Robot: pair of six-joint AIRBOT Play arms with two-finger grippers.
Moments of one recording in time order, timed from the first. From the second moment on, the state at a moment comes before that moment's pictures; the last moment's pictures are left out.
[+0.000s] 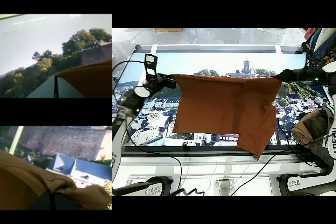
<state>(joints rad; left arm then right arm) 0.01 -1.38 1.10 0.79 -0.17 -0.54 -0.24 -1.59 1.60 -0.82 1.14 0.99</state>
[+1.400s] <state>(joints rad) 0.02 -1.42 1.10 1.03 -0.49 -0.52 -0.20 -1.71 1.53 -0.99 1.36 1.10</state>
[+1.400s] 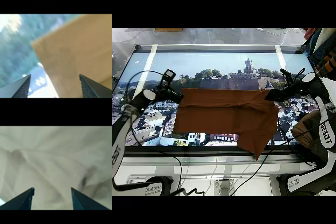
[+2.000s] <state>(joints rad) 0.06 -0.97 1.10 1.03 -0.57 -0.61 -0.31 -1.38 1.31 -1.09 1.54 1.12</state>
